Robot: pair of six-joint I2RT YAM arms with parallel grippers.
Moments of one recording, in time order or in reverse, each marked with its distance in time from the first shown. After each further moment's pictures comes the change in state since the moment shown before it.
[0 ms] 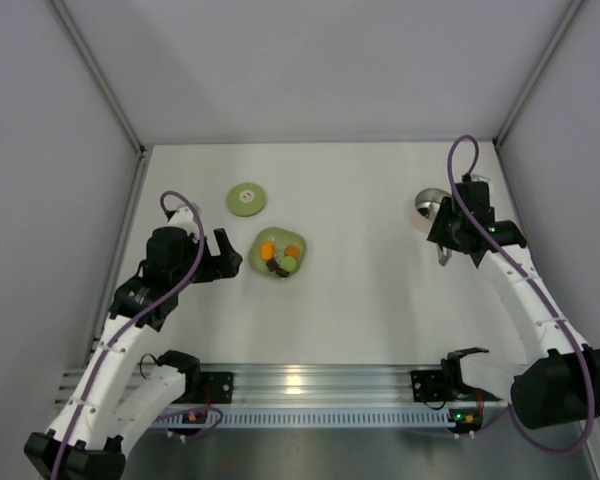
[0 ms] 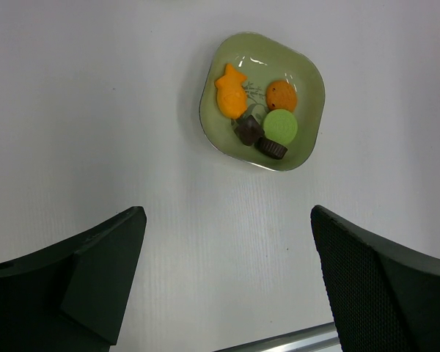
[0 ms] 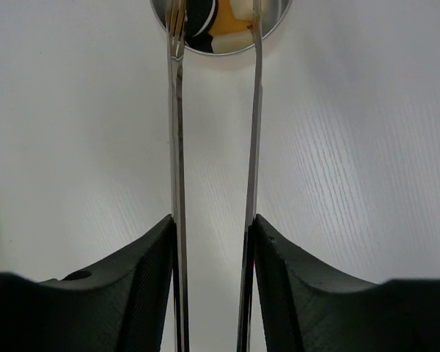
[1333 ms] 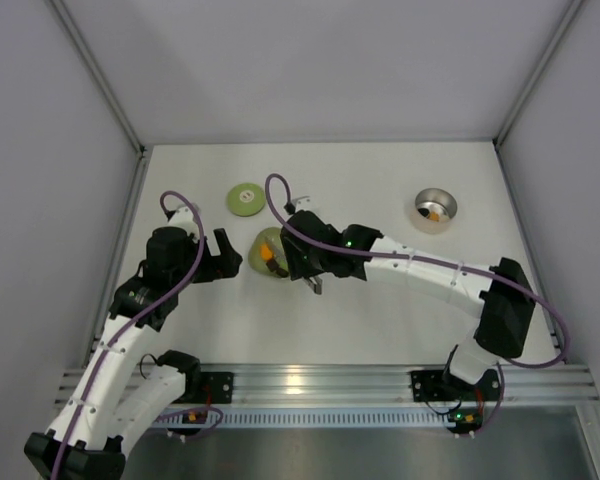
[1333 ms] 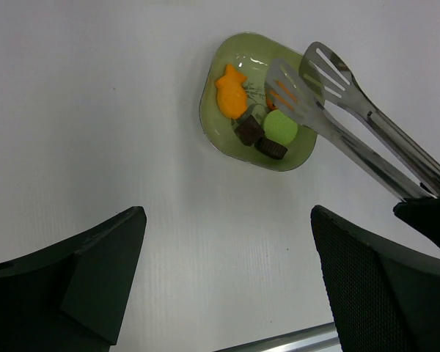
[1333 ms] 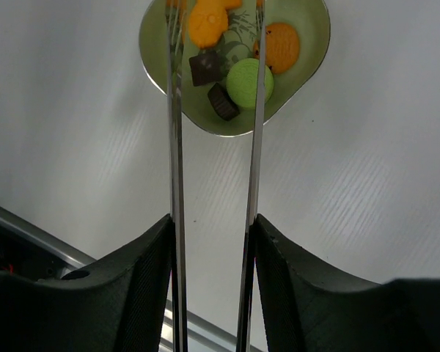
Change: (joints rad) left arm 0.000 0.000 0.000 0.000 0.000 0.000; right arm 0.915 0.479 0.390 0.050 0.069 0.169
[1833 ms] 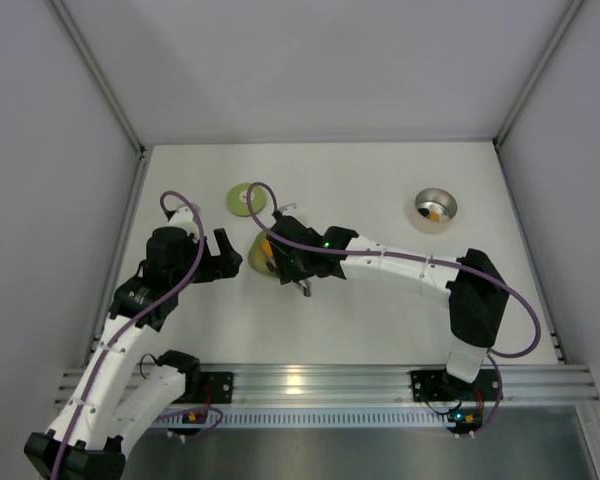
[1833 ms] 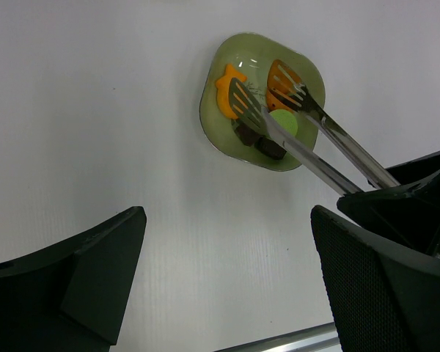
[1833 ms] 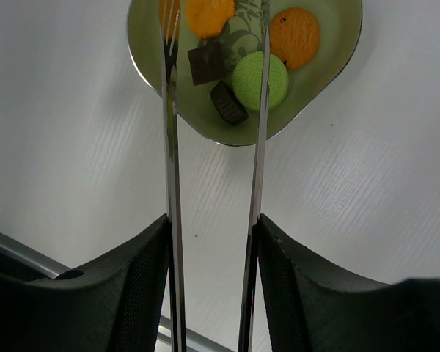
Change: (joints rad) left arm 0.000 0.000 0.000 0.000 0.000 0.000; right arm 0.009 0.150 0.055 0.017 -0.006 0.011
